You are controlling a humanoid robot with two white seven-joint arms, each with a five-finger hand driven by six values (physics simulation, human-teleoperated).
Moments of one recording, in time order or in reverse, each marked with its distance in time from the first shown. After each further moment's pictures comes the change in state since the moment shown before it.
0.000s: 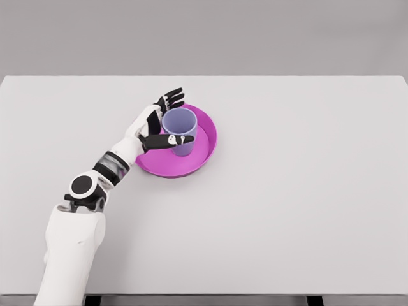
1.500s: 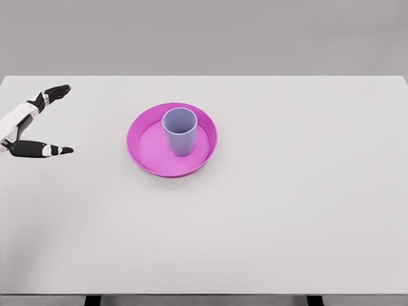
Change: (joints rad) left arm 0.106 0.606 0.111 0.006 0.067 -0.574 -0.134; right arm 0.000 0.000 0.000 0.000 0.000 0.000 0.000
